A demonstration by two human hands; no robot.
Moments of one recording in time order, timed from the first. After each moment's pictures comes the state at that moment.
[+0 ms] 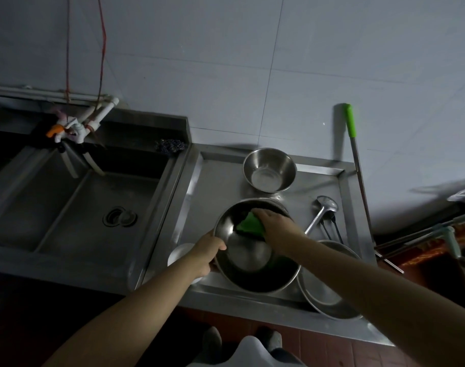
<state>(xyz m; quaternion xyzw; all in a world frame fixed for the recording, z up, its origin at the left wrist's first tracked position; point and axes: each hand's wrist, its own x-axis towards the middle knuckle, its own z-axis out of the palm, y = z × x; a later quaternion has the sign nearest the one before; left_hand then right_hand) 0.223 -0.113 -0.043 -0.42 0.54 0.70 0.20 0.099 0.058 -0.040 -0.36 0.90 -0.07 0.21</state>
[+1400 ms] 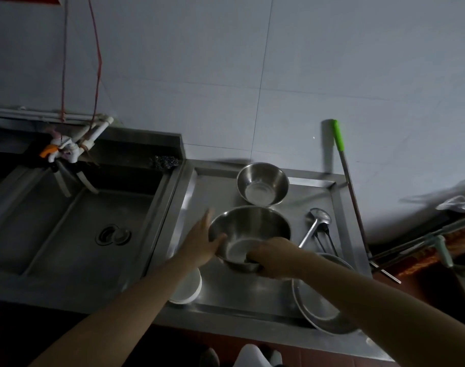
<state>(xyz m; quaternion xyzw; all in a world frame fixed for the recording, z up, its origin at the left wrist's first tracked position) 0.189 -0.145 -0.035 -0.18 0.88 0.42 0.12 0.113 0.066 -0.009 -0.53 0.82 0.08 0.22</state>
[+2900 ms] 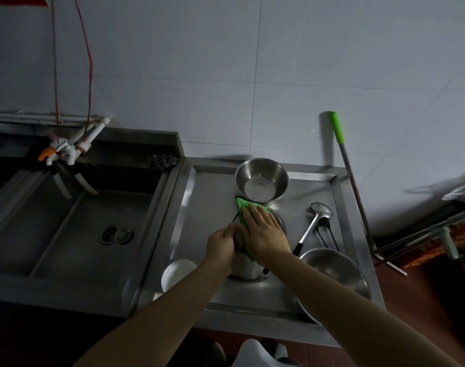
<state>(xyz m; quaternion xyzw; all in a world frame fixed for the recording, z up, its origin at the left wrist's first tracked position) 0.165 -0.069 -0.059 -0.43 0.55 0.71 0.02 0.104 0.045 -0.061 -0.31 0.94 -0.14 0.10</state>
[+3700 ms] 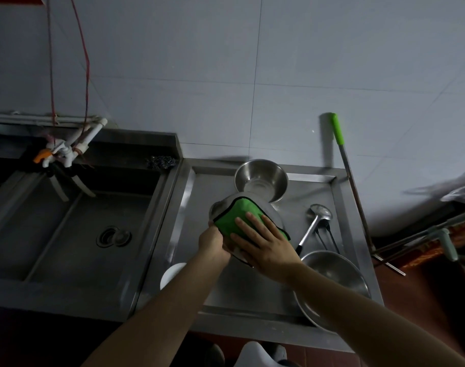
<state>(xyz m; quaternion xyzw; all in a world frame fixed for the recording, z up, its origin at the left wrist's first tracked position) 0.137 -0.087 -0.044 -0.51 0.29 0.81 -0.03 0.104 0.080 -0.084 -0.54 0.82 -0.07 -0.16</state>
